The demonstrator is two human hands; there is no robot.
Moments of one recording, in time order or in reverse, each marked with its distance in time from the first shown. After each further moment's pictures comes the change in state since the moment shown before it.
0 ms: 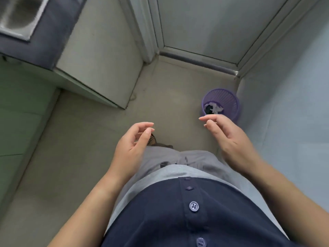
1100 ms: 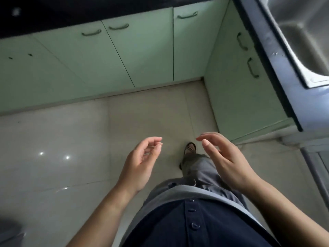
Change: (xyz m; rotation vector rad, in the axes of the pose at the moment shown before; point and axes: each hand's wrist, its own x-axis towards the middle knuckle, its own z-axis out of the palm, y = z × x) left_hand -0.117 -0.228 -0.450 -0.454 0.856 -0.213; right_hand 0.092 -0.246 0.559 -0.366 -0.906 -0.444
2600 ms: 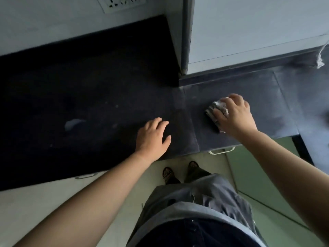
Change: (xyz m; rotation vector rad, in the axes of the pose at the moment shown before) left_hand 0.774 0.190 -0.122 1.111 -0.042 0.254; right_hand 0.811 -0.083 -0.153 -0.593 0.233 0.122
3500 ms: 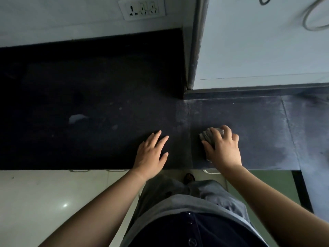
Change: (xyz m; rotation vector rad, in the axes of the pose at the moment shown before) left_hand -0.015 0.012 0.028 -0.079 -0.102 -0.140; right_hand -0.010 0.010 0.030 -0.128 -0.108 -0.121
